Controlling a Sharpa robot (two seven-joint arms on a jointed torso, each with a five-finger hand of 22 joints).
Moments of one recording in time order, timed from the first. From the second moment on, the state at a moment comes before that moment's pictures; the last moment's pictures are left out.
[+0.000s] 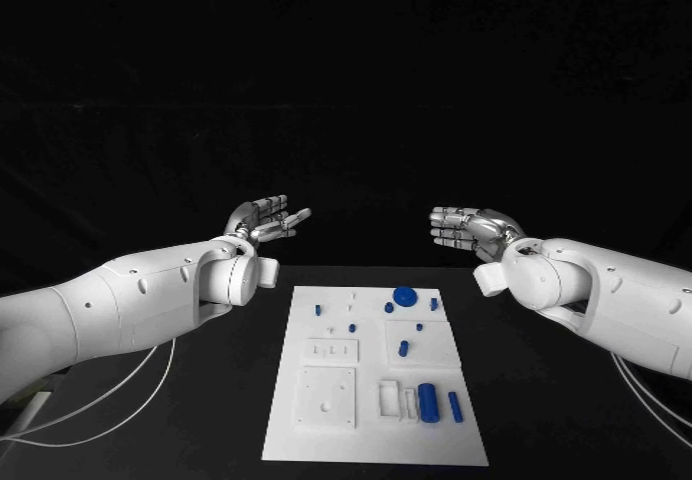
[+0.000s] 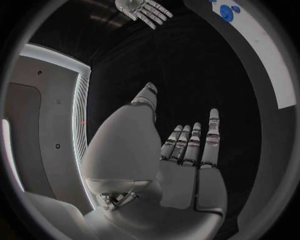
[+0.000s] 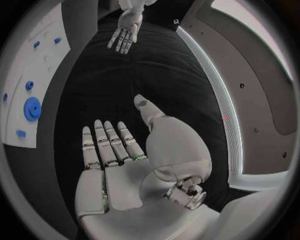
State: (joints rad) left arm 1.31 -0.63 -0.22 1.14 0.04 -0.50 0.36; left_hand 1.44 -0.20 0.09 0.28 0.11 0.47 0.13 0.03 0.04 0.46 0.12 0.03 0.04 0.51 0.14 0.04 0.04 0.17 0.75 0.29 0.07 0.07; right arm 1.17 -0.75 0.04 1.22 -0.13 -0.22 0.14; right_hand 1.20 0.05 0.19 -0.22 0.24 0.58 0.17 0.04 0.04 0.59 0.21 0.04 0.04 0.61 0.22 0.04 0.04 0.12 0.38 0.26 0.05 0.04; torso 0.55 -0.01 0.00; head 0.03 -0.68
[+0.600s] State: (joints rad) left arm 1.34 -0.75 -0.20 1.29 -0.01 -0.38 0.36; left_hand 1.37 0.00 0.03 -0.02 0.11 0.96 0.16 0.06 0.06 1.09 0.14 0.06 0.06 1.12 0.12 0.16 0.06 0.08 1.01 0.11 0.21 0.09; right arm 1.17 -0.71 0.05 1.21 -1.10 -0.20 0.06; right_hand 1.24 -0.03 0.30 -0.28 0.30 1.08 0.11 0.06 0.07 1.18 0.08 0.05 0.06 1.37 0.02 0.31 0.26 0.12 1.18 0.04 0.27 0.13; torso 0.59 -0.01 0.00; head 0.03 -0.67
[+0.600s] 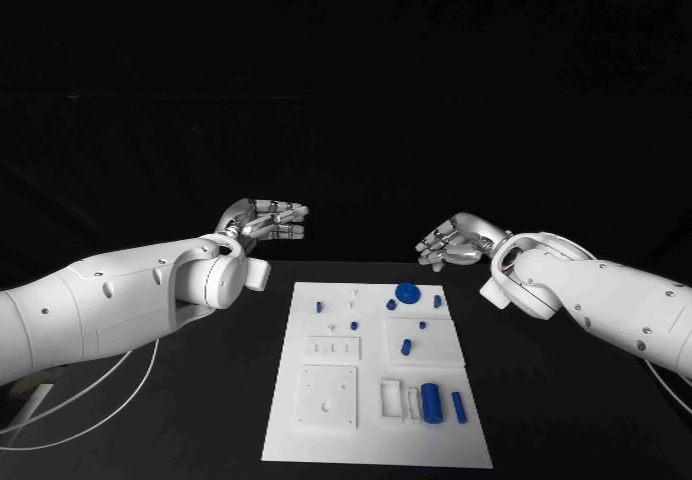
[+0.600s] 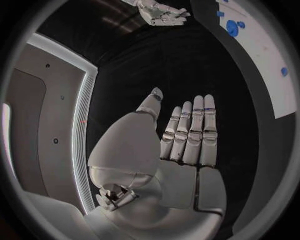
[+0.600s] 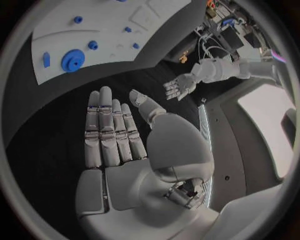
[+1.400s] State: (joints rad) left arm 1.38 -0.82 -0.19 1.48 -0.08 -0.28 0.32; left_hand 1.37 0.00 0.03 -0.03 0.11 0.96 0.16 0.06 0.06 1.07 0.15 0.06 0.06 1.11 0.12 0.15 0.06 0.08 1.00 0.11 0.22 0.08; right arm 1.17 -0.69 0.05 1.31 -1.68 -0.20 -0.07; right_hand 1.20 -0.17 0.41 -0.28 0.37 1.10 0.11 0.06 0.07 1.22 0.07 0.05 0.06 1.38 -0.02 0.94 0.64 0.12 1.39 -0.05 0.52 0.37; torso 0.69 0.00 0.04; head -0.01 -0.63
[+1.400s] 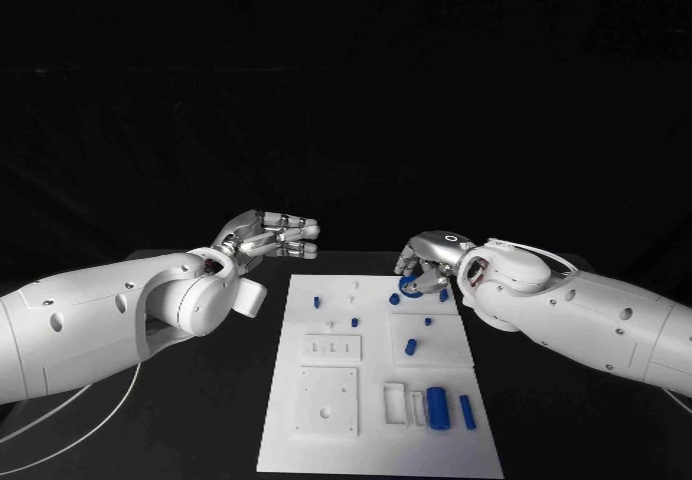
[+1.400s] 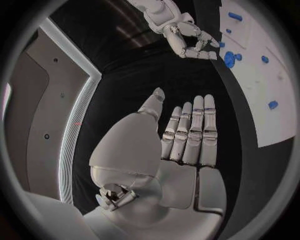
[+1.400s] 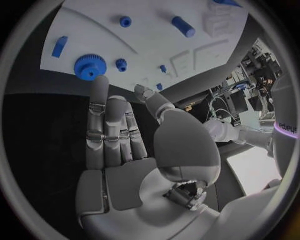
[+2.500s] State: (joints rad) left arm 1.38 -0.82 -0.19 1.46 -0.11 -0.24 0.28; left_hand 1.37 -0.01 0.03 -0.03 0.11 0.95 0.17 0.06 0.06 1.06 0.15 0.06 0.06 1.10 0.13 0.15 0.06 0.08 0.99 0.12 0.22 0.08; right arm 1.17 -0.71 0.05 1.34 -1.58 -0.22 -0.08; right_hand 1.29 -0.18 0.47 -0.28 0.24 1.11 0.12 0.07 0.08 1.29 0.06 0.13 0.09 1.12 0.00 0.83 0.27 0.14 1.25 -0.03 0.81 0.71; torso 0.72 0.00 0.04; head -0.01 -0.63
